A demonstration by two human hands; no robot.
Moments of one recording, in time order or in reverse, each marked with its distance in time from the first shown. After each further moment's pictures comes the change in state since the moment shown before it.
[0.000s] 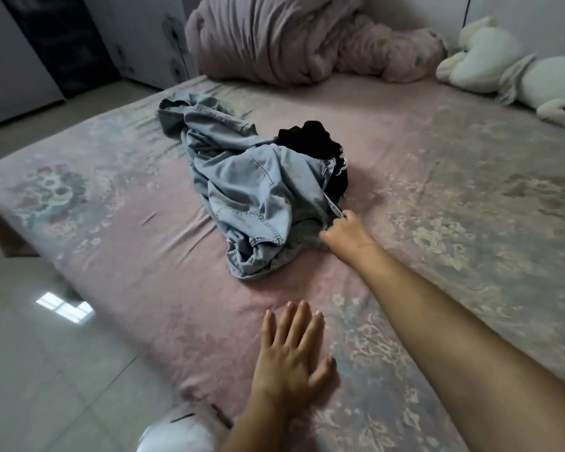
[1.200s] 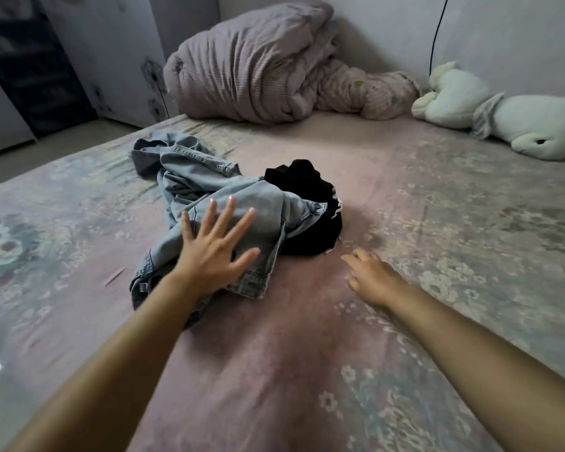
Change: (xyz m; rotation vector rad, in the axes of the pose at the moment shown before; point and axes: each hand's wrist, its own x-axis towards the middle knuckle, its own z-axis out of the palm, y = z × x) left_hand 0.200 -0.163 -0.115 0.164 0.074 -0.033; right_hand 0.014 0.049 0.043 0.587 -0.036 0.308
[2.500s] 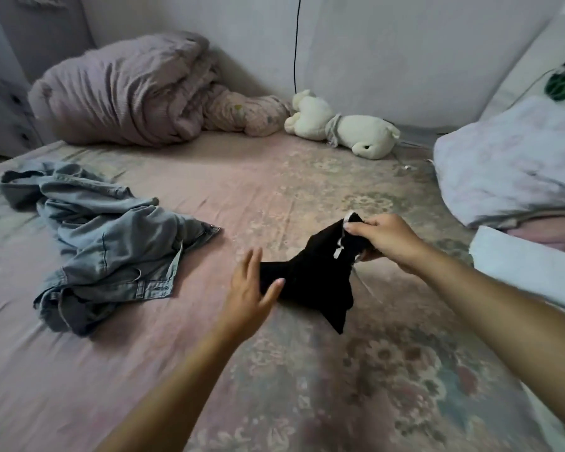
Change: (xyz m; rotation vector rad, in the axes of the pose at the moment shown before) left_hand -0.089 0.241 -0.032 -0.813 -0.041 0.155; right_hand -0.239 0.088 -0.157 0.988 0.376 0.451
